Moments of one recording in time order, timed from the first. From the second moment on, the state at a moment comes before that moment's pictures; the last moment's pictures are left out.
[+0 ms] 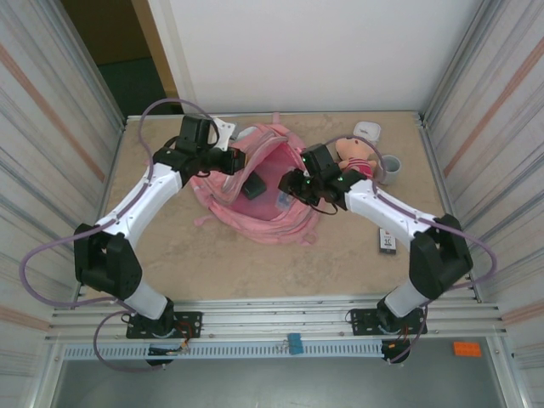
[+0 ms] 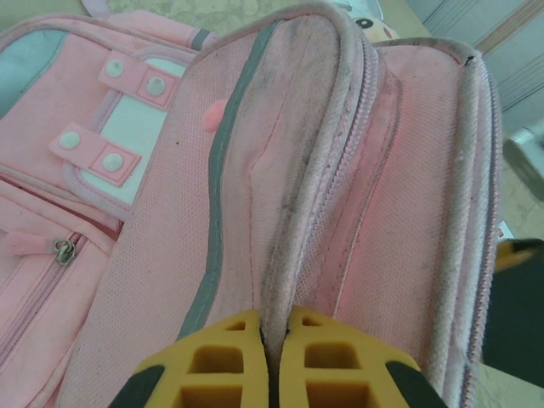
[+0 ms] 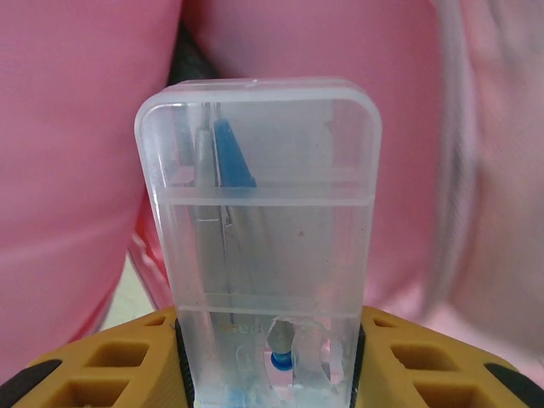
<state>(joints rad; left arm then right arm) -0.35 1.56 1.39 -0.54 0.42 -0.11 0.60 1.59 1.21 -0.43 -0.18 0.97</state>
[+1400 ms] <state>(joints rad) -0.38 1.57 1.35 -0.55 0.47 -0.01 0.59 1.31 0.99 -0.20 -0.07 1.00</state>
